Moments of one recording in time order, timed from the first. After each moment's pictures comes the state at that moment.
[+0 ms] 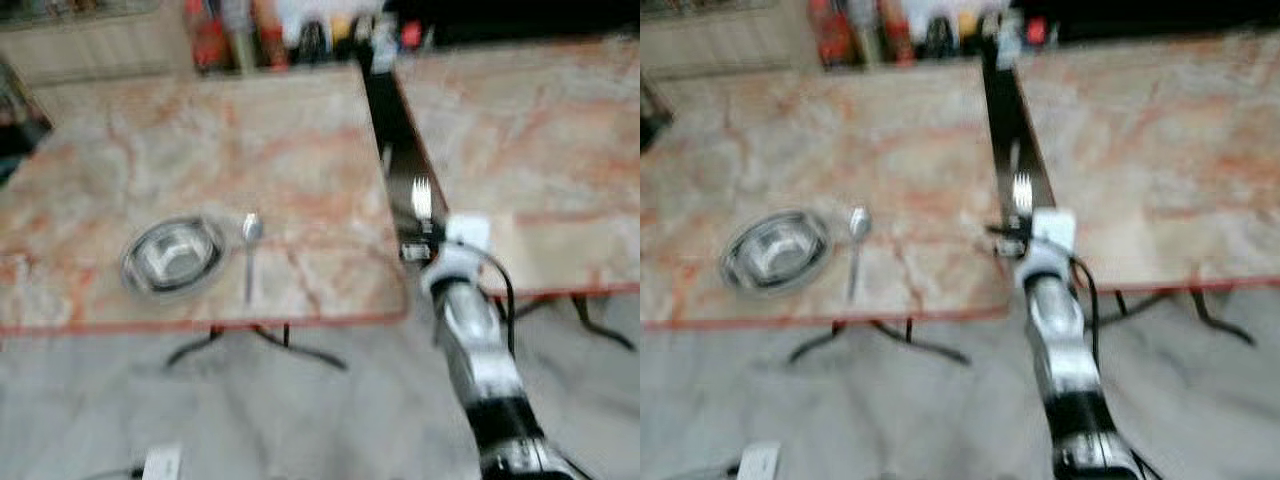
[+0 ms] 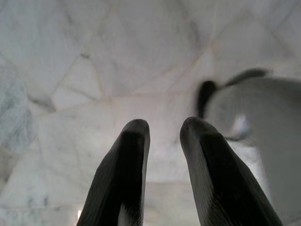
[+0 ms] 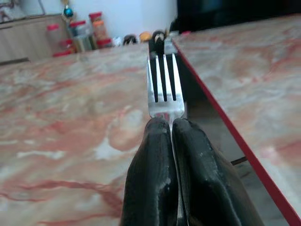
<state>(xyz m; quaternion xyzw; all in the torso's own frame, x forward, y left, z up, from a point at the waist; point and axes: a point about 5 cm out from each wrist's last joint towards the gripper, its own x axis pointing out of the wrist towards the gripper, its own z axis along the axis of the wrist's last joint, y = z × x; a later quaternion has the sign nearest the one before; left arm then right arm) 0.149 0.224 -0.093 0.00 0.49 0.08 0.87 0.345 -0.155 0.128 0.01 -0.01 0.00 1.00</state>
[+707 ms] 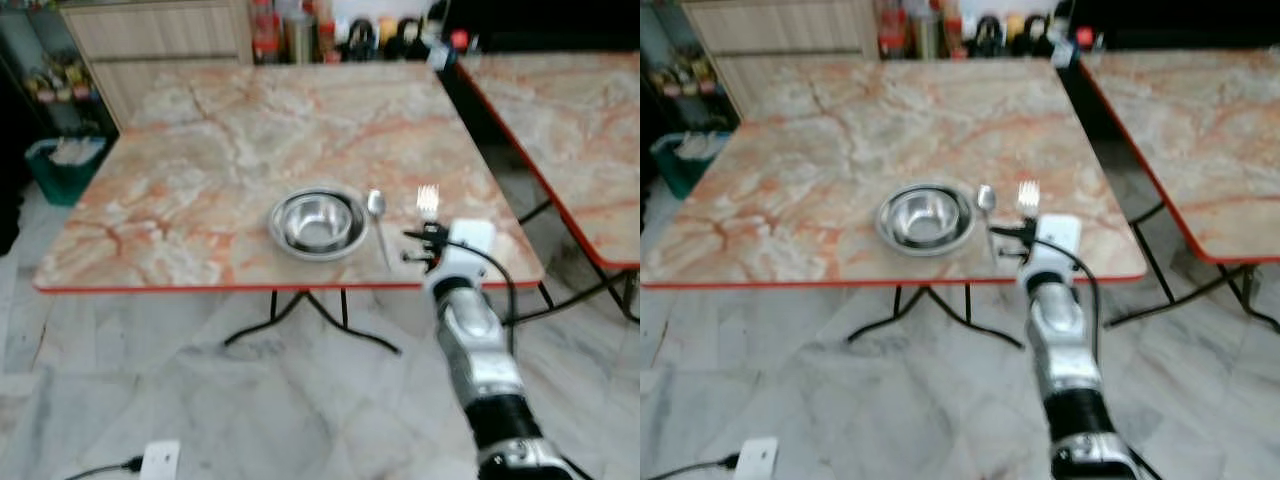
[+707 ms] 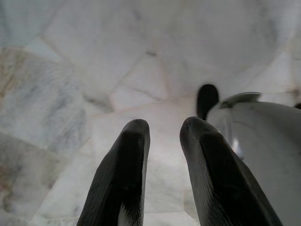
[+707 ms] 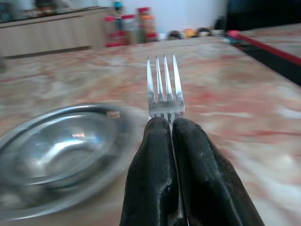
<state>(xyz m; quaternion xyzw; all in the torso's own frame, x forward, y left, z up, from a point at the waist) 0.159 0.233 -0.086 0.01 0.48 0.09 0.87 0.347 -0.138 0.128 0.02 -0.01 0.02 1.00</state>
